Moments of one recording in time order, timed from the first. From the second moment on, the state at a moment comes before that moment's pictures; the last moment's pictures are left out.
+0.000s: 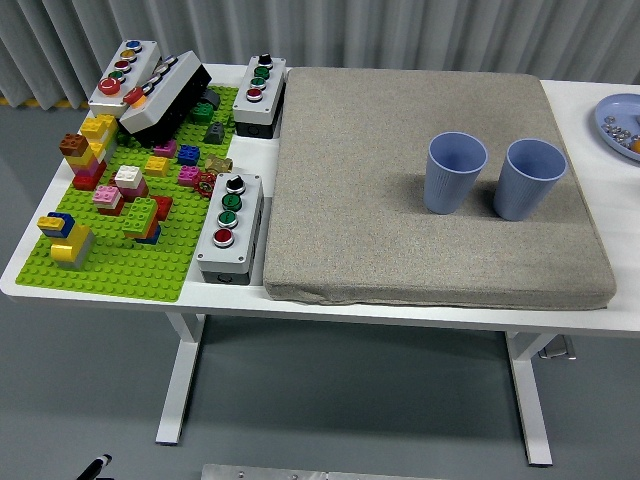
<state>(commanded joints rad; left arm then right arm) -0.11 0.11 -1.06 -0.18 0.99 -0.15 0.06 0.83 -0.29 1.41 0.89 -0.91 -0.46 0.09</state>
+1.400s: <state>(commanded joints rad) -0.10 0.11 -1.10 -0.18 1.00 -0.15 0.07 0.81 -0.31 1.42 0.91 -0.91 -0.46 0.09</state>
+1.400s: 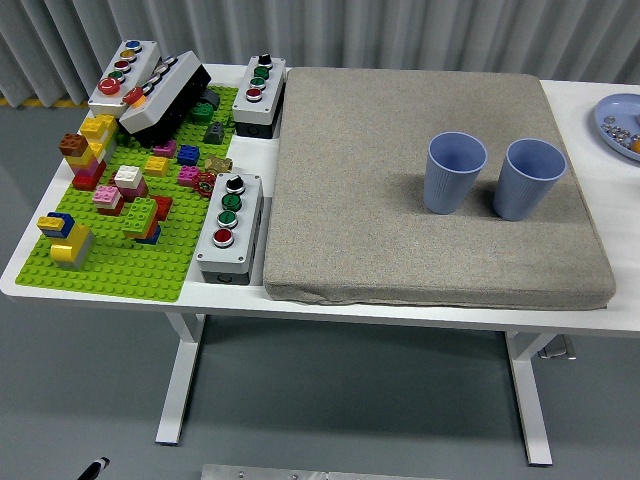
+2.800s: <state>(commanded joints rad) -0.10 0.11 -1.13 -0.18 1.03 -0.15 0.08 0.80 -0.32 1.42 0.94 -0.93 -0.46 0.09</state>
